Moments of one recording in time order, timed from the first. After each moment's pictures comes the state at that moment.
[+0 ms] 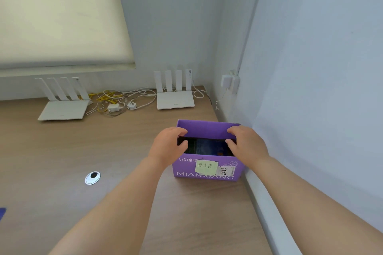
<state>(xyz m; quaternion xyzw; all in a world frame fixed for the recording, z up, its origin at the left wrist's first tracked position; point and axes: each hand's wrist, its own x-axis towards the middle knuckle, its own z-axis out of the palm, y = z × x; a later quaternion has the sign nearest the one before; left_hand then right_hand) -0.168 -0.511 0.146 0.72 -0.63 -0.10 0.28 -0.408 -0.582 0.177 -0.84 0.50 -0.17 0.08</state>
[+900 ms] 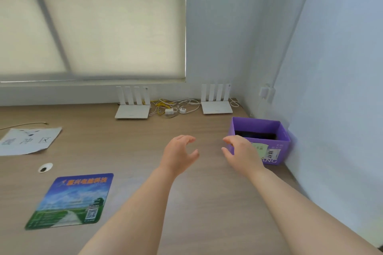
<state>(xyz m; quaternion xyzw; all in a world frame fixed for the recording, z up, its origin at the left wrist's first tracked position) -0.023 -0.215 0.208 0.70 -0.60 -0.08 0.37 -0.230 -0.293 0.222 -0.84 0.45 -0.27 0.13</state>
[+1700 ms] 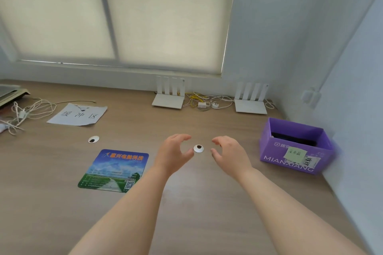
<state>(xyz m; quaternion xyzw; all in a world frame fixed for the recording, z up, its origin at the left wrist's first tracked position) 0.062 -0.115 0.193 0.76 -0.52 -0.06 0.39 -0.113 -0.223 0.204 -0.89 0.35 -0.23 0.17</state>
